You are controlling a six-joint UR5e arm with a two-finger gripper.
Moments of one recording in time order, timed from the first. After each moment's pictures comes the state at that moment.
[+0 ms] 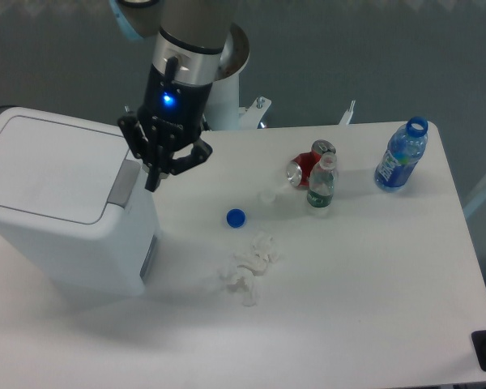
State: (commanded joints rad) arm 2.35 -1.60 -1.57 -1.23 1.09 0.64
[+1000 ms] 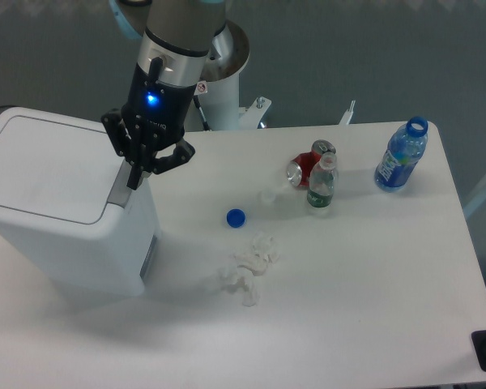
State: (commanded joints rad) arm 2.33 -1.61 -1.58 -1.23 1.09 0.63
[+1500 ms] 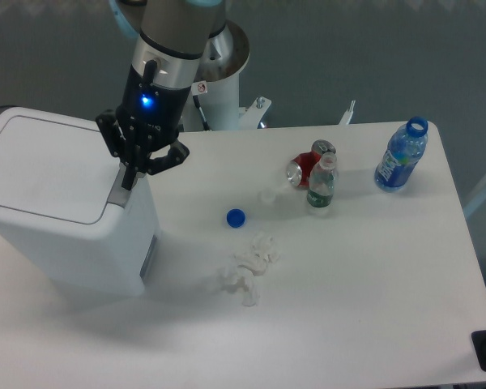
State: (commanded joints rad) arm 2.32 -1.61 -1.60 -1.22 1.09 0.61
